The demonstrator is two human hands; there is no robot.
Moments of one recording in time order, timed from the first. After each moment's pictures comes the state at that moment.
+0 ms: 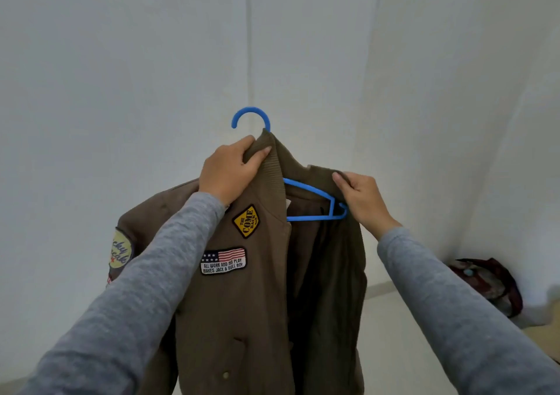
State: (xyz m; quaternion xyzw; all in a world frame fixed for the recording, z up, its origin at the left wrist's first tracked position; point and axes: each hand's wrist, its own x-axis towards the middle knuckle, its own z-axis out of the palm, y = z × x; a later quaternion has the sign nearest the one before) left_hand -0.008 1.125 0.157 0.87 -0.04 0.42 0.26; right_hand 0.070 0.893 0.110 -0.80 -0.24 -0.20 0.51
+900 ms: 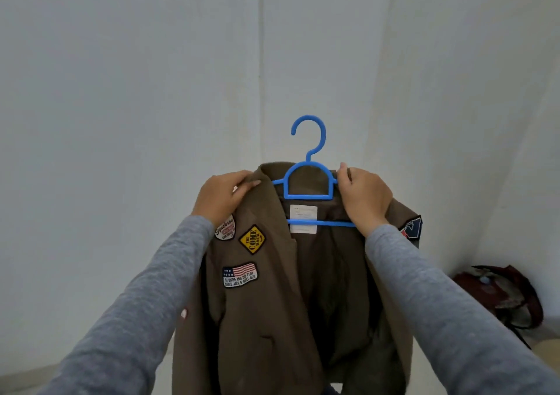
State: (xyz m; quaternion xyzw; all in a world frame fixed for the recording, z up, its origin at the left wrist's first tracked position) left_hand -0.010 1.172 0.107 0.90 -0.04 0.37 0.25; right_hand 0.059 0.923 0.120 -0.88 -0.10 -0.34 0.30
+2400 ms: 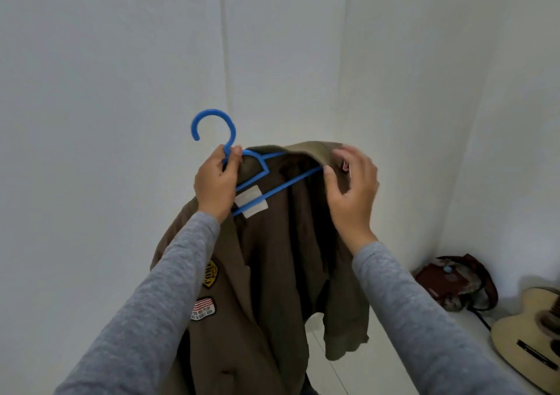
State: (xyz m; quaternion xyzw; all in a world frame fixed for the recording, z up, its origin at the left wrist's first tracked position) left_hand -0.006 1.102 0.146 0.75 -0.02 0.48 0.46; right_hand 0.028 0.895 0.119 -0.69 -0.20 -0.52 0.46
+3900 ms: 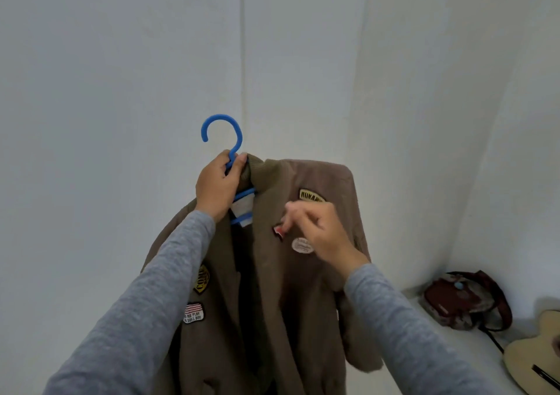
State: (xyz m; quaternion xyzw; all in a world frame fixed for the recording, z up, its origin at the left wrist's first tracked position) left_hand -0.004 1.132 0.149 0.78 -0.02 0.44 0.44; right_hand 0.003 0.933 0.109 -0.73 -0.42 -0.21 0.50
